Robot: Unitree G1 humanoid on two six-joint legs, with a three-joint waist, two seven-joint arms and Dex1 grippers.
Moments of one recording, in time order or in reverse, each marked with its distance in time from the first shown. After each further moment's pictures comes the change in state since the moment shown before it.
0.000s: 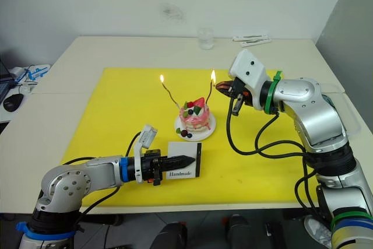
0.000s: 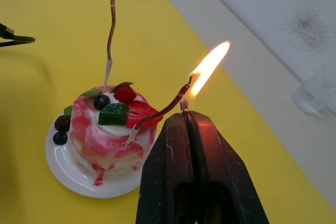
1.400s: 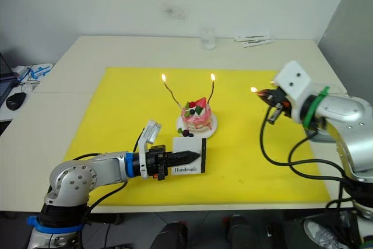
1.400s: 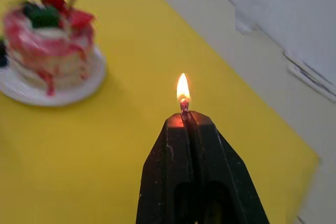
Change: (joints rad) left arm -0.058 -0.067 -0.006 0.041 -0.015 0.023 0.006; right arm 0.386 -0.244 -0.330 -0.208 -0.025 0.138 -0.119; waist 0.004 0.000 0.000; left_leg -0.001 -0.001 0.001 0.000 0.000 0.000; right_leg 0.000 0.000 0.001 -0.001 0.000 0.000
